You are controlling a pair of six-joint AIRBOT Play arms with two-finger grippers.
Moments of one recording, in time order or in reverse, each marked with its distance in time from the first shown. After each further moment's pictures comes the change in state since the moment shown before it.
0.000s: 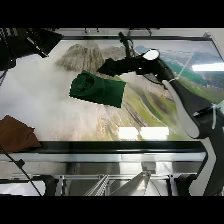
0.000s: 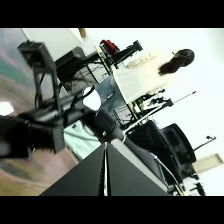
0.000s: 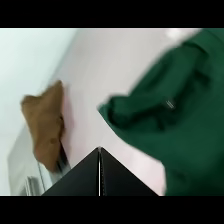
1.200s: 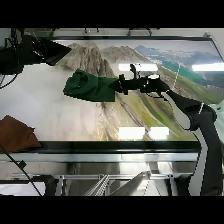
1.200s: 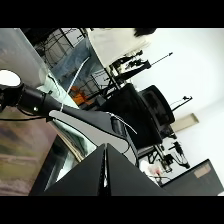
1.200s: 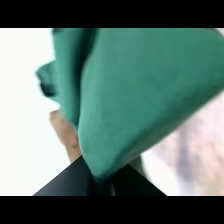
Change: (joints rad) left arm -0.043 0.003 -0.046 -0.004 -0.130 0.047; right arm -0.085 -0.195 -0.178 0.317 0.042 -0.013
